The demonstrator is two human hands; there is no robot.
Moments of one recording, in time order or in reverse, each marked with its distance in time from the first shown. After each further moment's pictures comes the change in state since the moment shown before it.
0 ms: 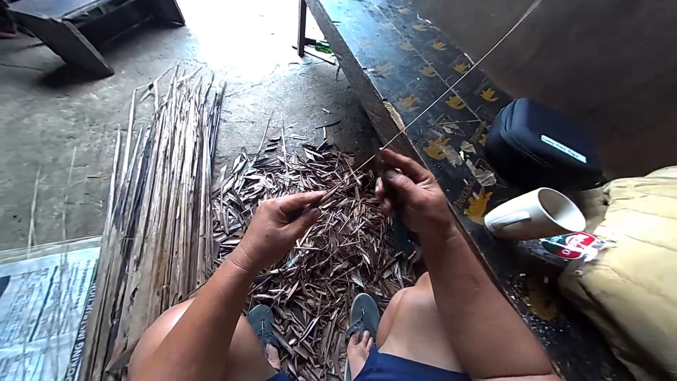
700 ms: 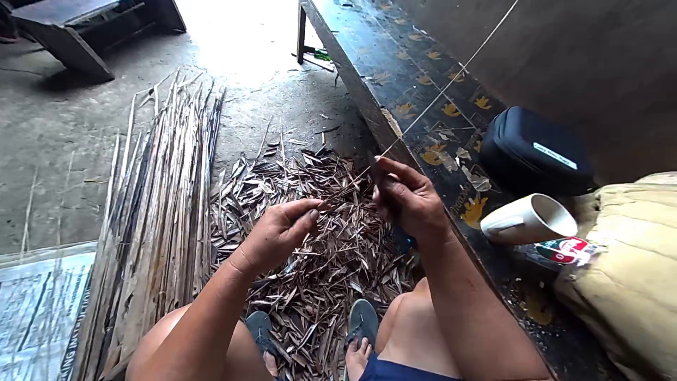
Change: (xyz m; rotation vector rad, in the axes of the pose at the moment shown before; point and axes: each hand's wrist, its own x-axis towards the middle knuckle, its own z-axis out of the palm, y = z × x) left_hand 0.002 0.000 -0.004 -0.011 -0.151 0.025; right_hand 0.000 0.000 0.001 -0.042 -0.039 -0.041
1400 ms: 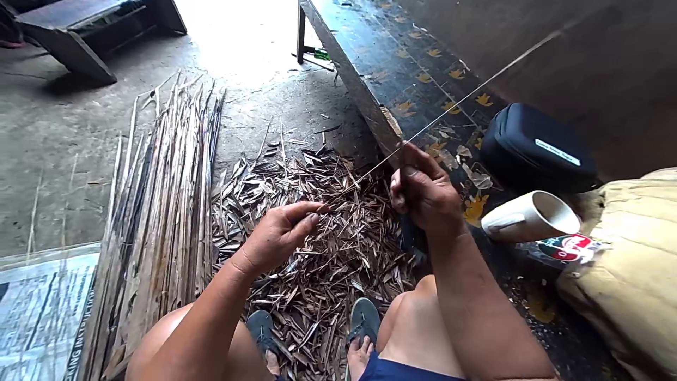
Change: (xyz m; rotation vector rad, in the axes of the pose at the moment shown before) left_hand -0.003 -0.004 0.004 0.052 -0.008 -0.061; right_hand 0.000 -0.003 -0.020 0.078 0.059 -0.040
